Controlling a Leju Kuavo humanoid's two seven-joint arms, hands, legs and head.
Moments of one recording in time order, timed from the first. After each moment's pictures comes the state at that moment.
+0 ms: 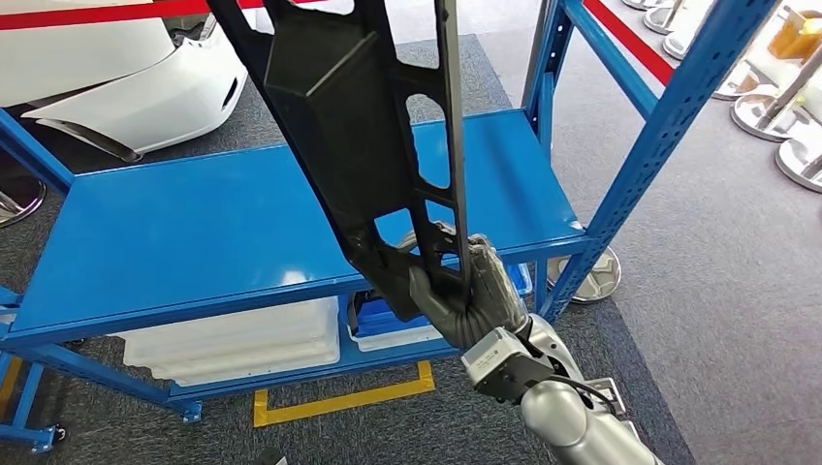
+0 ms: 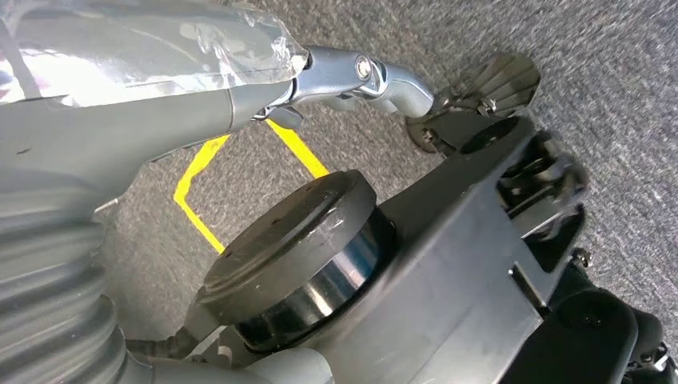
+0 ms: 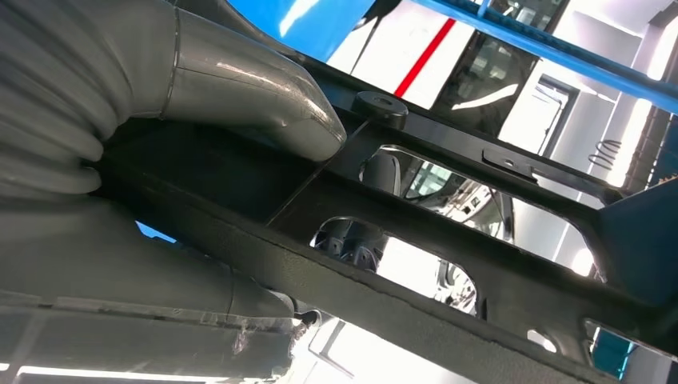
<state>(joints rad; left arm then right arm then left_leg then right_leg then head) -0.12 0.23 -0.97 -0.55 0.74 -0.08 0.21 -0.31 -0.20 0.64 -1.66 0.21 -0.22 -0.19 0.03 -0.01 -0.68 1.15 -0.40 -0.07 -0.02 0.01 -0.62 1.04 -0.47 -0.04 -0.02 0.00</state>
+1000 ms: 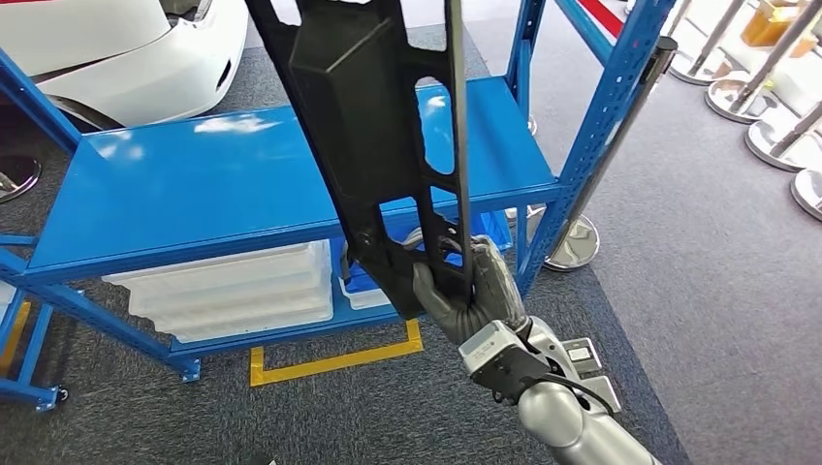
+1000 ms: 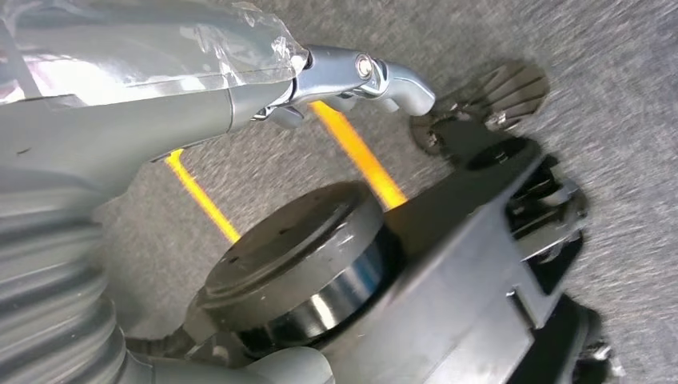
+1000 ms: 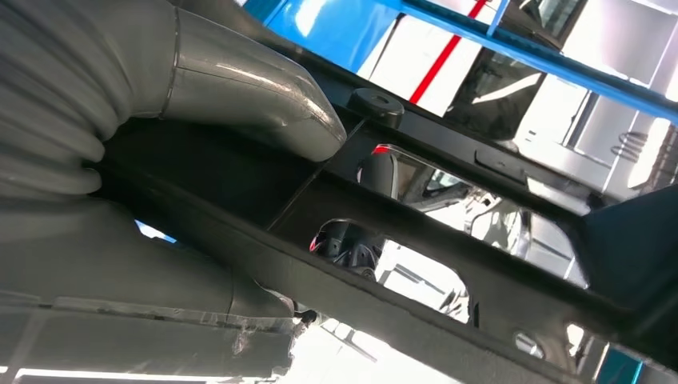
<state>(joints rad) -0.10 0.23 -0.99 -0.53 0.82 -0.06 0.14 -0.29 -0.21 0.64 -1.65 0.23 -0.28 -0.17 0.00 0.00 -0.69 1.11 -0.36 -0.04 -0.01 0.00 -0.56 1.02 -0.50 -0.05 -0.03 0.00</state>
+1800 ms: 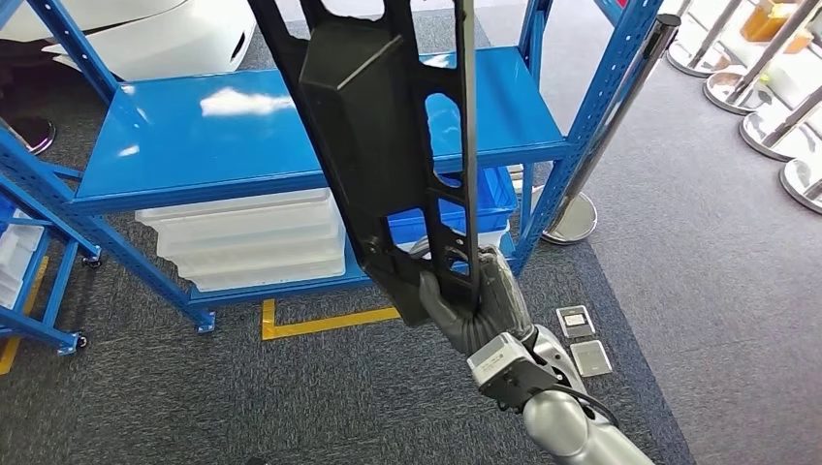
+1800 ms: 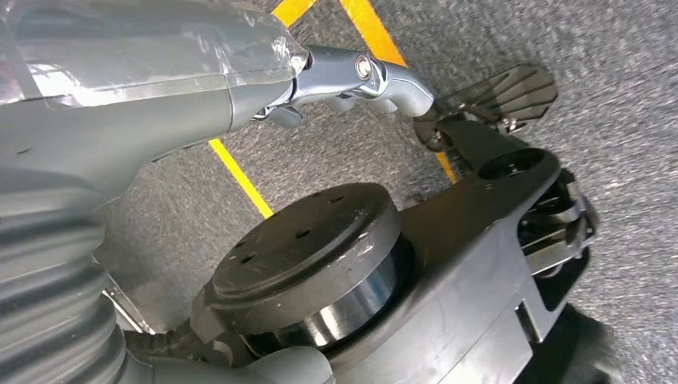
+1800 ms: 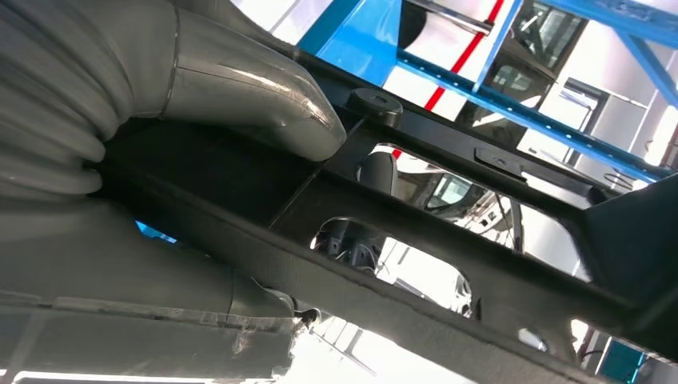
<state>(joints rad) -0.08 0.23 -0.99 -0.52 0.92 -0.04 0.11 -0.28 -0.22 0.64 -1.65 0.21 -0.28 -0.20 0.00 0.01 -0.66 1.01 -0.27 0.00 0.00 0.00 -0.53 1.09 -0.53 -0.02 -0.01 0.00</state>
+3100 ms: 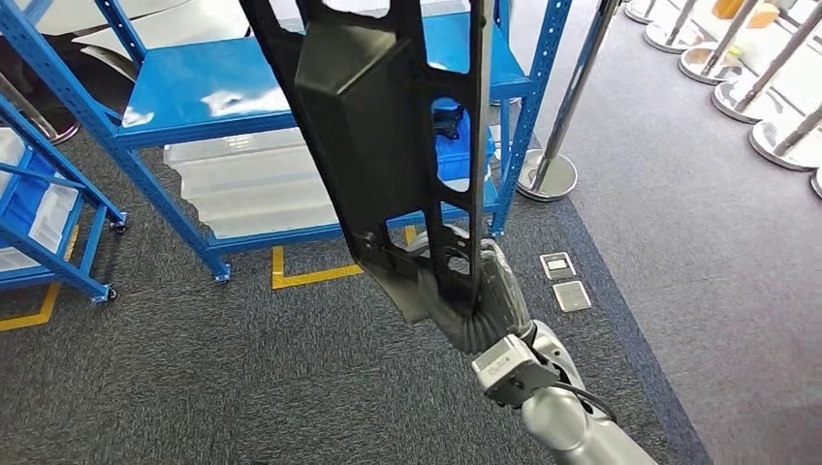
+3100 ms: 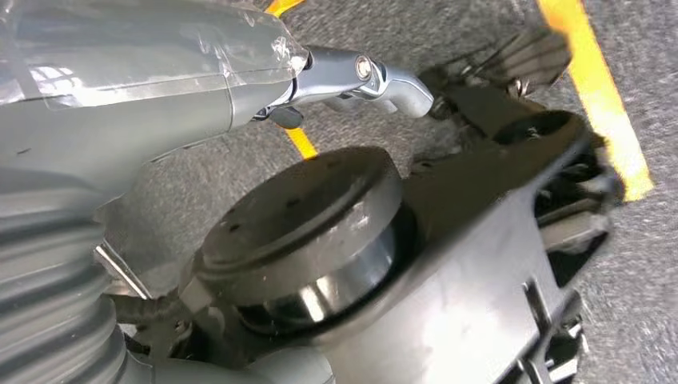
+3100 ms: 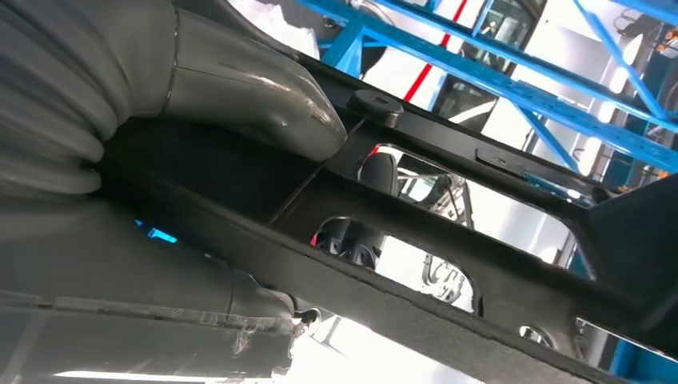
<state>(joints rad) -0.07 0.23 -1.01 -0.51 0.99 -0.04 0.11 -0.29 -0.21 0.64 -1.64 0.19 -0.27 -0.24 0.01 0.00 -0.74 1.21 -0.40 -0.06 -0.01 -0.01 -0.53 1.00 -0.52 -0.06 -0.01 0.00</state>
